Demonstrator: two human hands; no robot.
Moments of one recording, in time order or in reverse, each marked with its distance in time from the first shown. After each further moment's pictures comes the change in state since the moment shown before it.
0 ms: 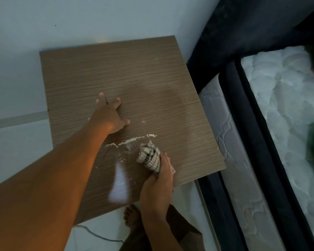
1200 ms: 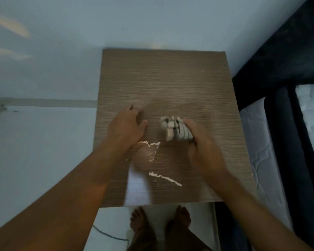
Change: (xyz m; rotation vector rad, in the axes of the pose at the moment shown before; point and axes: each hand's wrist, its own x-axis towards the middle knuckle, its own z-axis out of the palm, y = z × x) left_hand -0.059 -0.039 0.001 -0.181 0.341 -0.005; right_hand 0.118 -0.057 -0.032 -0.233 -0.507 -0.747
